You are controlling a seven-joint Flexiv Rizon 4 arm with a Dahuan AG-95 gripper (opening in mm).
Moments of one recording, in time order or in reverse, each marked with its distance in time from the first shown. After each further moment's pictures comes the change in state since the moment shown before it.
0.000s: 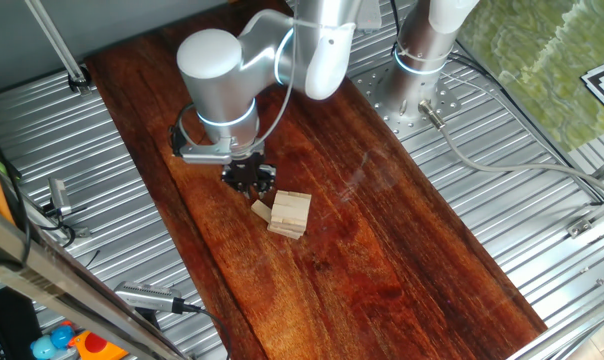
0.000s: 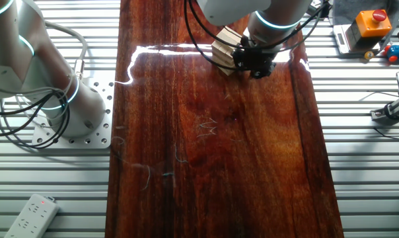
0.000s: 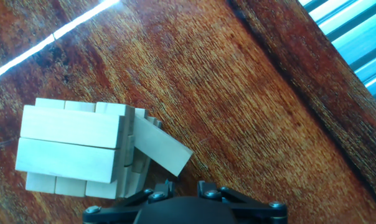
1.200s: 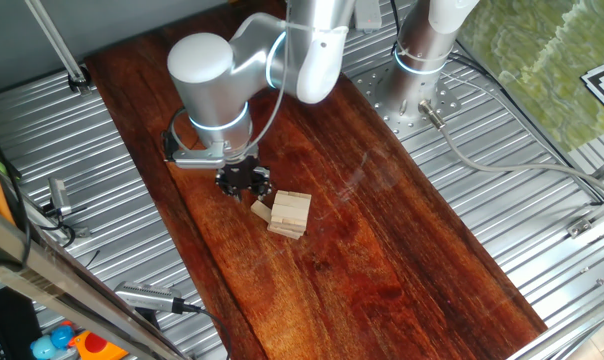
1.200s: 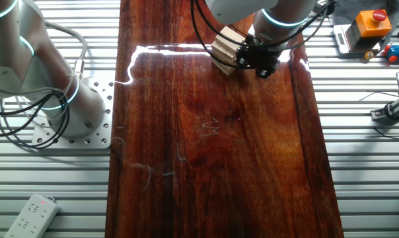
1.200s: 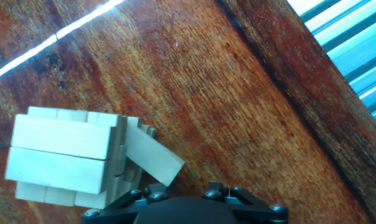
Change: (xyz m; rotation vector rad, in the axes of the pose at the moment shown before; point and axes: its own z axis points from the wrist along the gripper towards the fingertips) arm -0.011 -0.013 0.000 -0.008 -0.004 -0.031
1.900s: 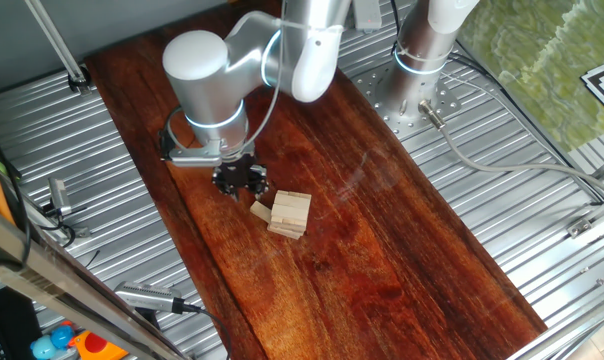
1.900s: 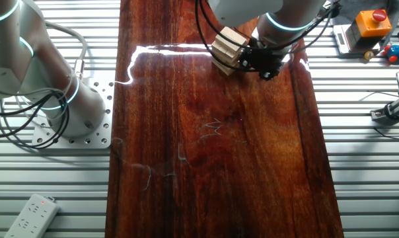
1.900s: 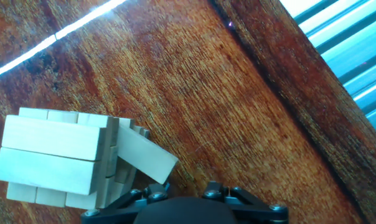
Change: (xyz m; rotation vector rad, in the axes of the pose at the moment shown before) arm 0.002 -0.003 -0.003 0.013 0.013 -0.044
